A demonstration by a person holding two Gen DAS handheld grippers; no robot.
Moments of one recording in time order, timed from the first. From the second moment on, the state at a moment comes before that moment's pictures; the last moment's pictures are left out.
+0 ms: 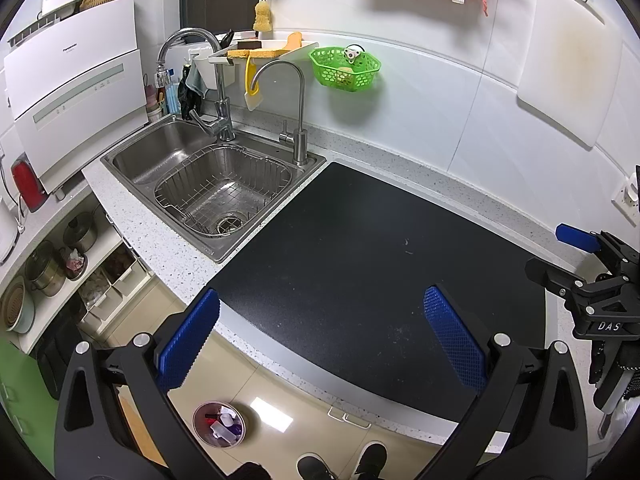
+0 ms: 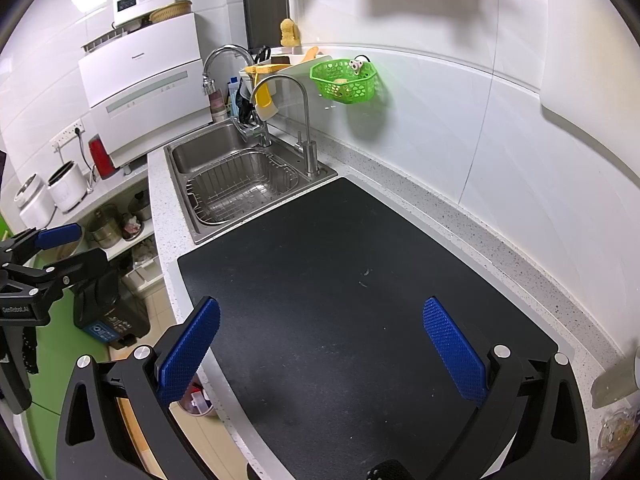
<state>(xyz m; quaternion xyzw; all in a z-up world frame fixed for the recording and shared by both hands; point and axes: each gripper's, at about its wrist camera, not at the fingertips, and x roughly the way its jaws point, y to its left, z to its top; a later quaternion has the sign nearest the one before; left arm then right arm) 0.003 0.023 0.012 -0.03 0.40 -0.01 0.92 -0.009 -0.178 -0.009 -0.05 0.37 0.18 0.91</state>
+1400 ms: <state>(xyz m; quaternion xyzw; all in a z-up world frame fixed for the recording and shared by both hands) 0.002 0.019 0.011 -0.04 0.40 0.01 0.92 -0.010 -0.178 -0.010 -0.06 0.38 0.18 0.91</state>
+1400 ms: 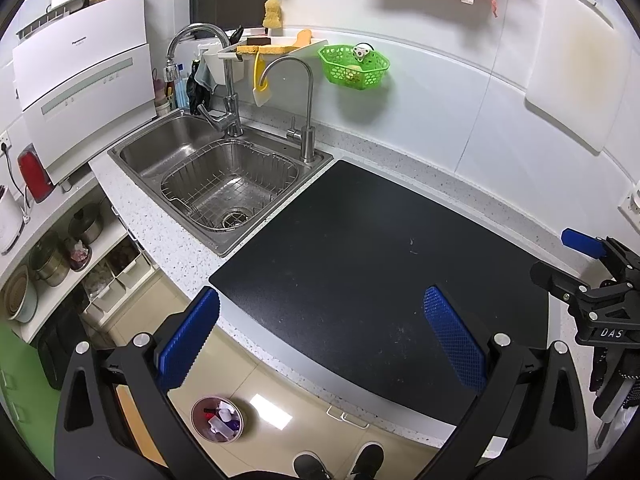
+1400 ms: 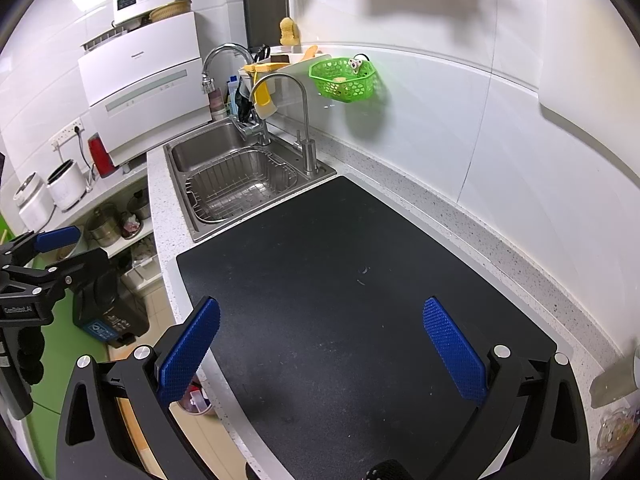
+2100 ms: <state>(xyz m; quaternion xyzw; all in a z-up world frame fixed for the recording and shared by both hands) 0.006 0.020 0.015 -0.03 0.40 0.01 0.92 -0.011 -0.179 -0.010 -0.06 0.38 0.18 0.91</state>
